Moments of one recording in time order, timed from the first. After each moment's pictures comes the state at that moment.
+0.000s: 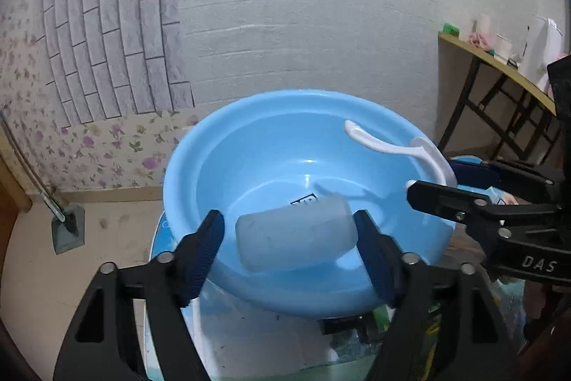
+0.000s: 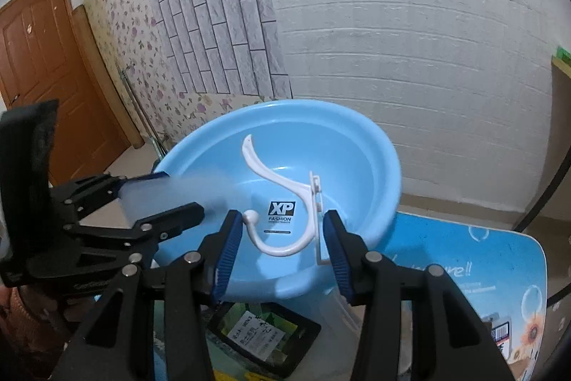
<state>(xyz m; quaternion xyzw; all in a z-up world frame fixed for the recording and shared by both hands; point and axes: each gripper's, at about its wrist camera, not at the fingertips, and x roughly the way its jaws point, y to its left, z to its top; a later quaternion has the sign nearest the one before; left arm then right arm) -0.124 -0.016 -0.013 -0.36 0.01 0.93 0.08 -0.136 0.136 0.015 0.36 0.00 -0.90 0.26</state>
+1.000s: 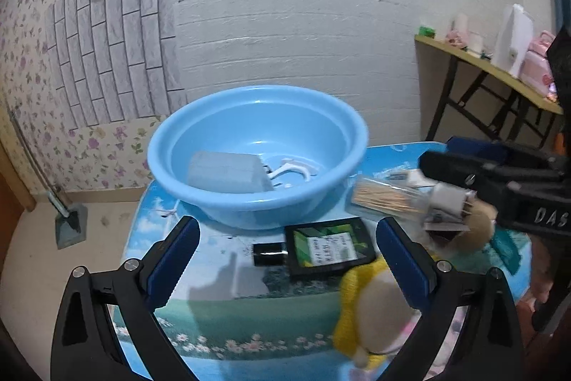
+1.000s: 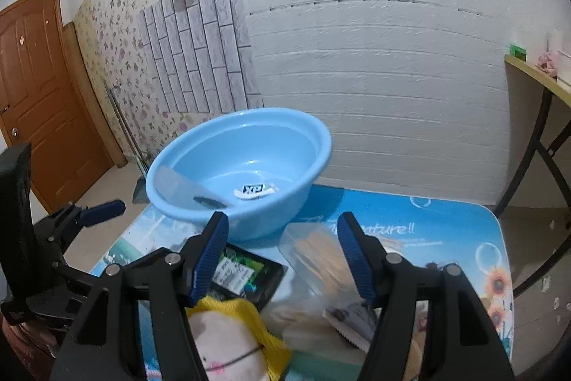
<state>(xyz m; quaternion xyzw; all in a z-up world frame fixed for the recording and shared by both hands) -0.032 0.026 -0.011 -0.33 0.01 0.94 0.08 -0.056 0.196 0.041 0.33 -0.01 -0.92 0.21</state>
